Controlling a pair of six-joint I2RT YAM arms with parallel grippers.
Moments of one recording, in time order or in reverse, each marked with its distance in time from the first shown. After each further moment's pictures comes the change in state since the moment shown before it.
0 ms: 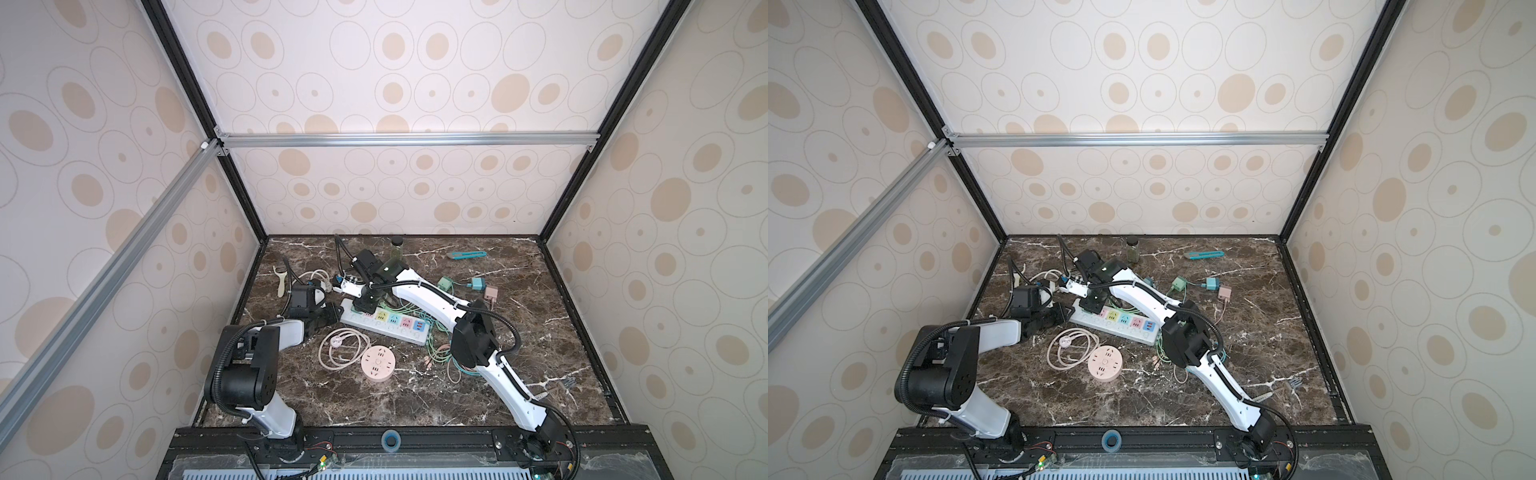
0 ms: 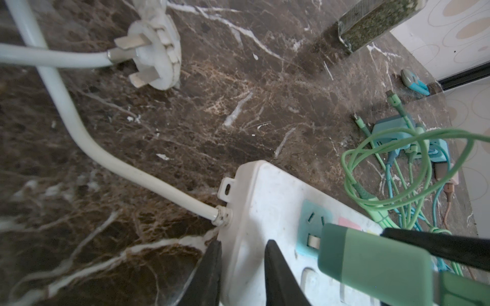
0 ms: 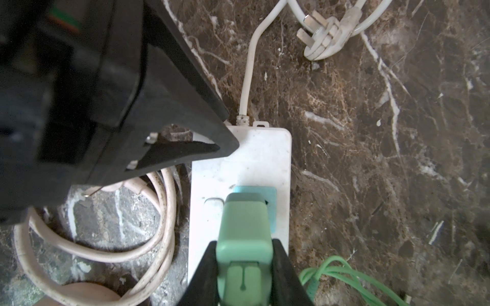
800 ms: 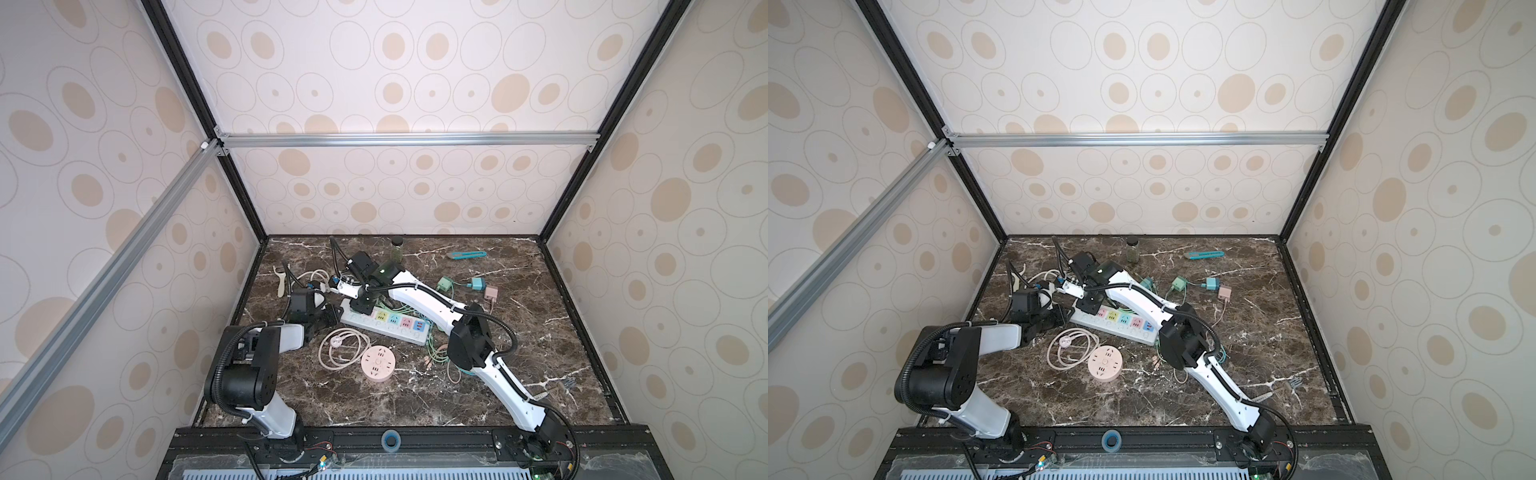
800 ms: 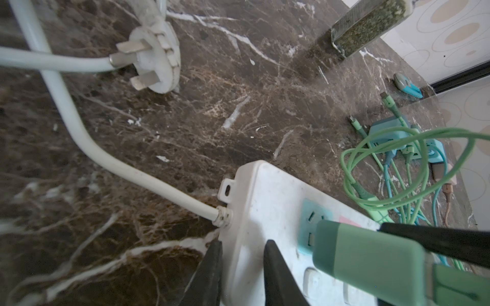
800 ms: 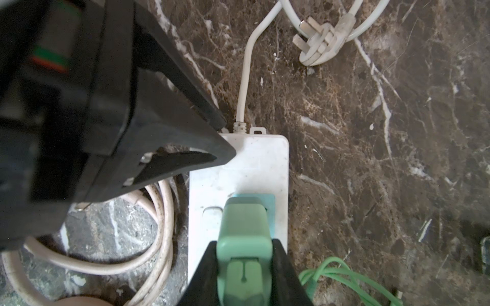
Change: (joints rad) left arm 0.000 0.000 -0.049 0.095 0.000 0.000; right arm 0.018 0.032 0.057 -0.015 0.048 0.024
